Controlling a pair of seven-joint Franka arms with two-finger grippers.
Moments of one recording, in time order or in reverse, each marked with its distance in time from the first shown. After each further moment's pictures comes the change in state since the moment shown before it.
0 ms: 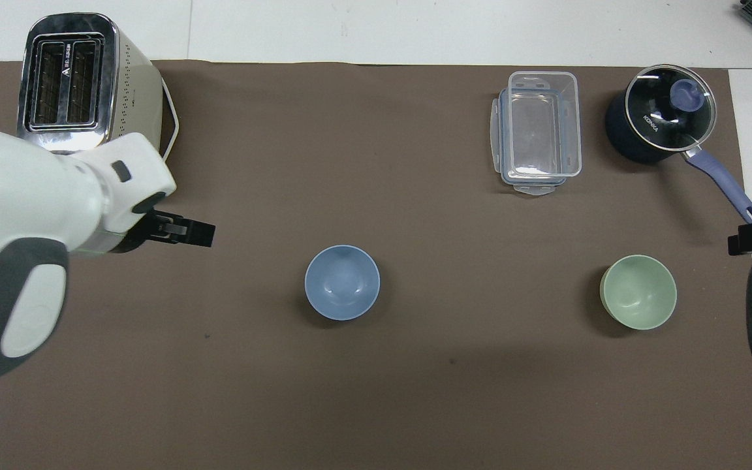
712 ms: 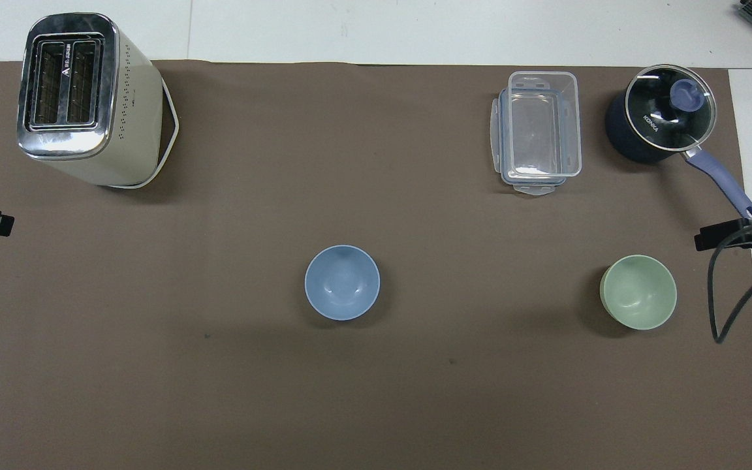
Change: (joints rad) left arm 0.163 0.051 0.002 0.271 0.006 -0.286 0.141; right arm -0.071 0.054 -0.010 -0.228 0.000 0.248 -0.212
